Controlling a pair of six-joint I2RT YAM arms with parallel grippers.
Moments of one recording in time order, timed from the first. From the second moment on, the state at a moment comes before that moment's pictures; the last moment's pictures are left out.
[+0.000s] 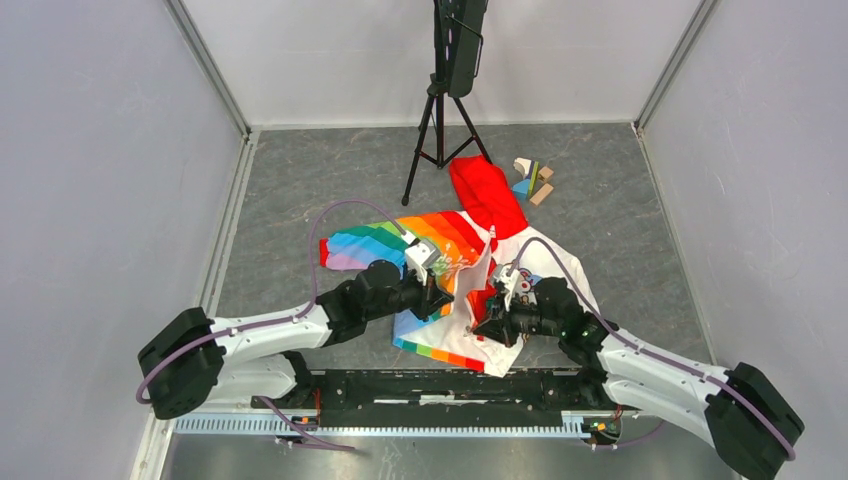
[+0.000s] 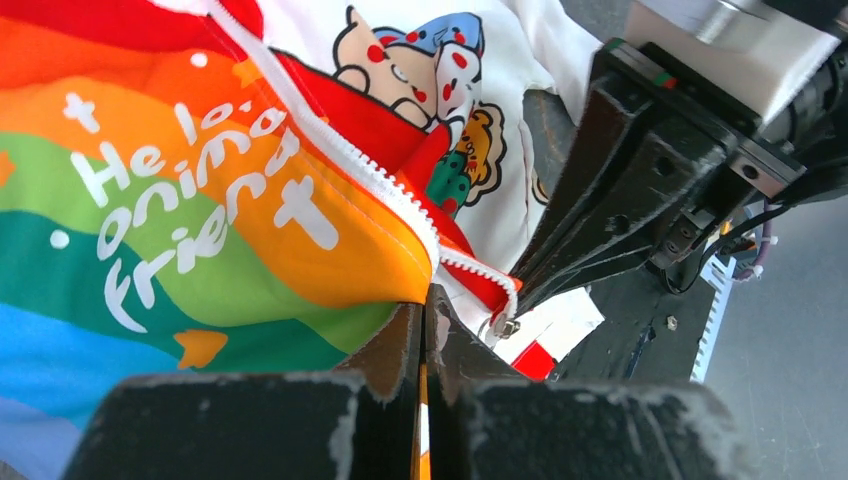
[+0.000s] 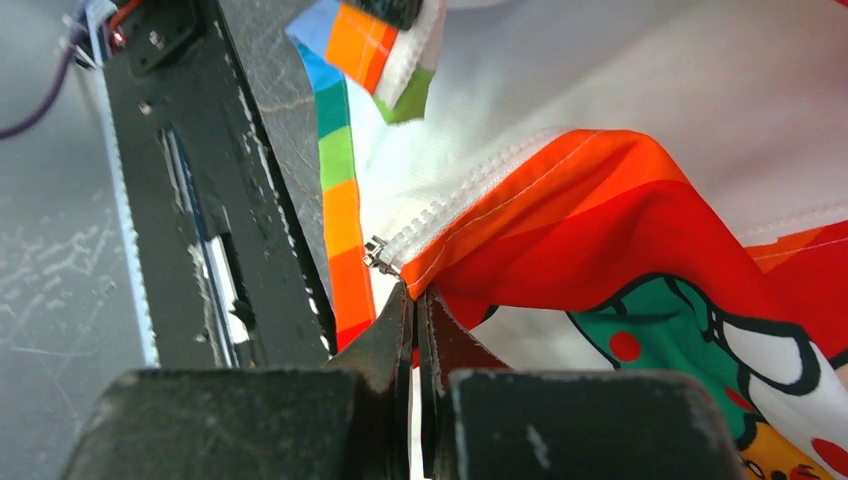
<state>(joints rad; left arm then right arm) -0.99 1.16 0.48 0.33 0.09 -0.38 0.76 0.84 0.16 0.21 -0.50 0.17</state>
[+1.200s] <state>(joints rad) -0.99 1.16 0.45 0.48 0.22 -0.37 0.74 0.90 0.20 0.34 -0.49 0.39</state>
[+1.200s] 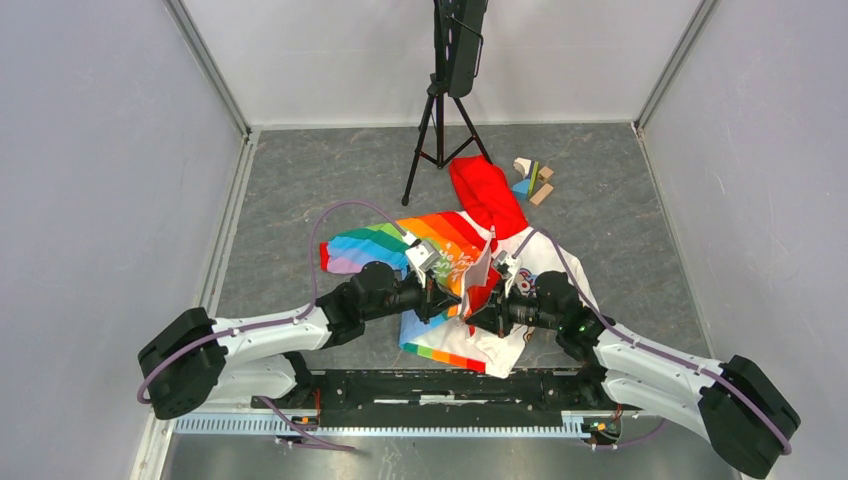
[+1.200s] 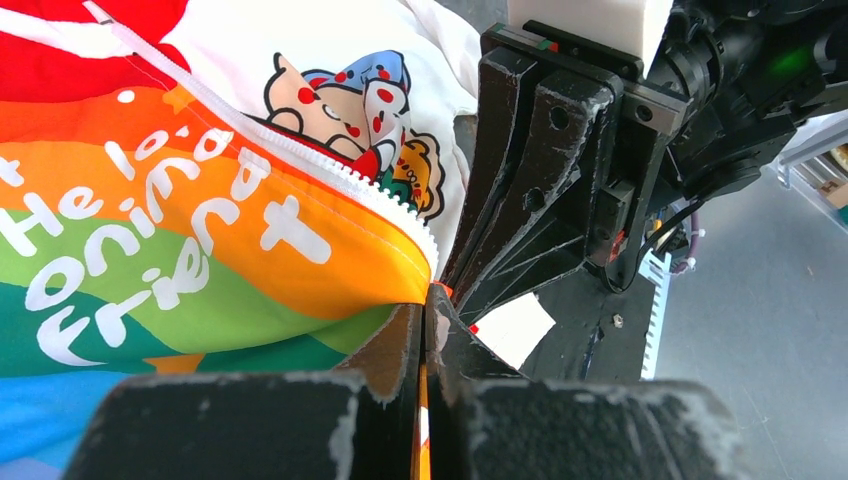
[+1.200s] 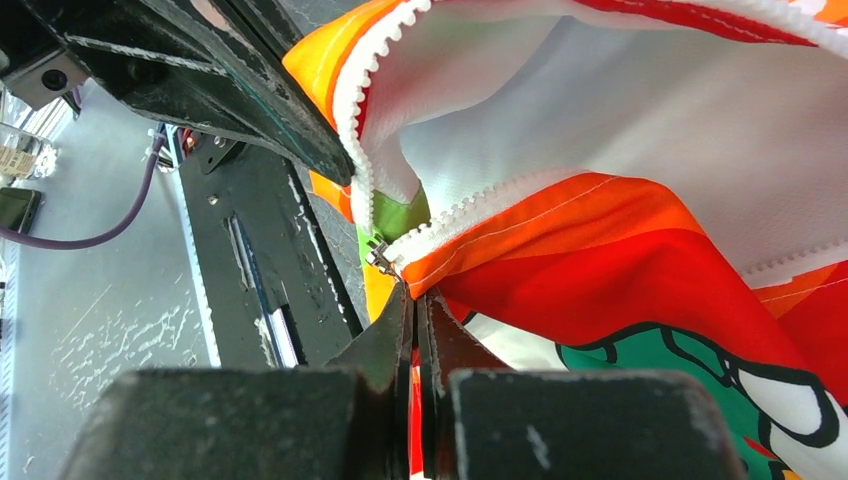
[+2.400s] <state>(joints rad) -0.99 1.16 0.45 0.48 0.22 -0.38 0.73 0.88 0.20 0.36 -0.54 0.46</state>
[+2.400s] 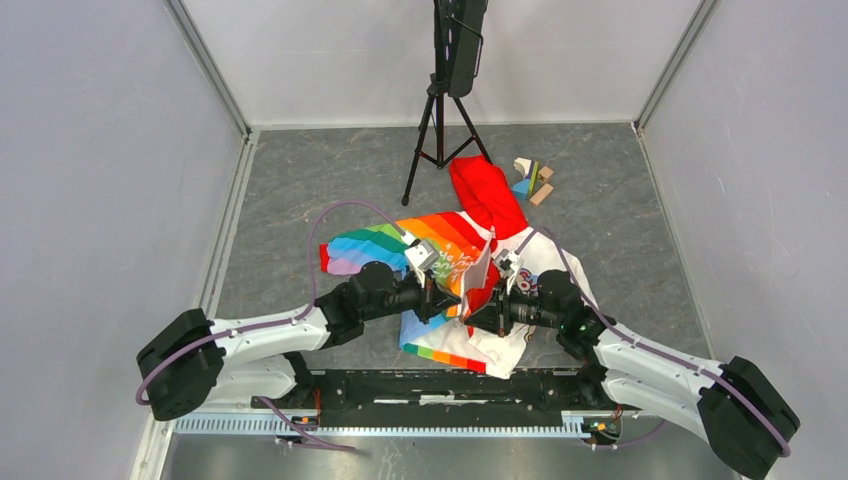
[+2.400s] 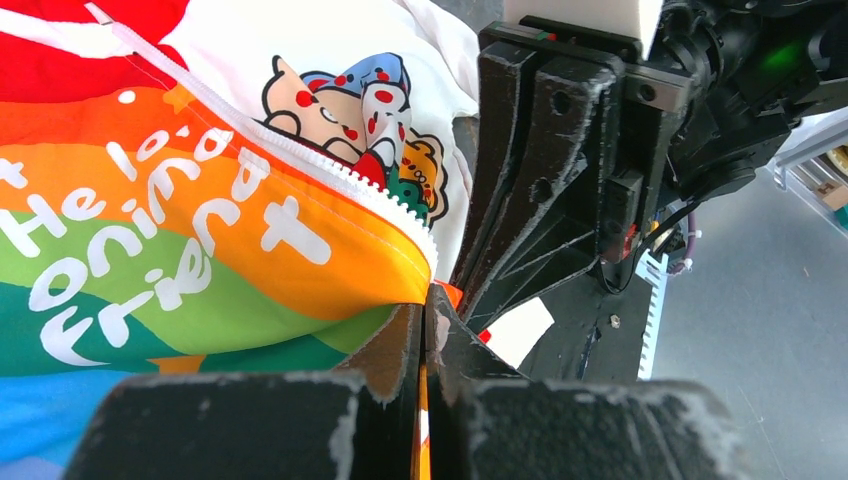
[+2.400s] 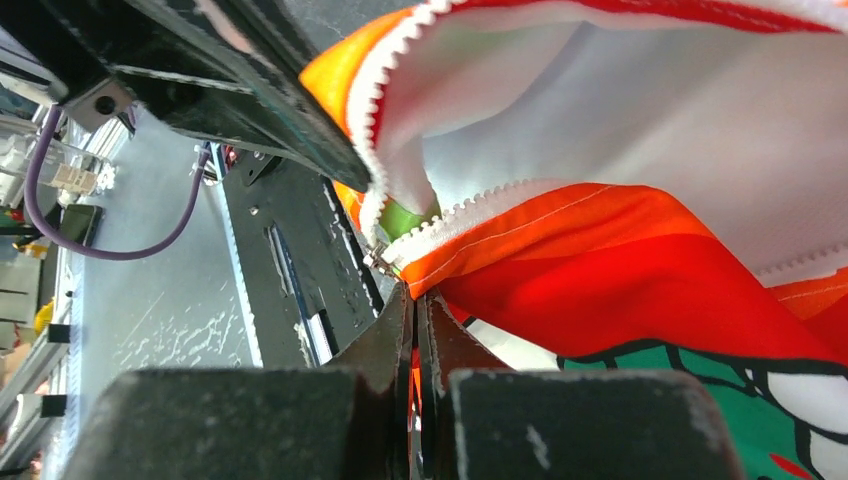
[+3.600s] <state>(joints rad) -0.99 1.14 0.49 0.34 0.28 -0.36 0.69 0.98 0.22 0.38 -0.65 0.60</state>
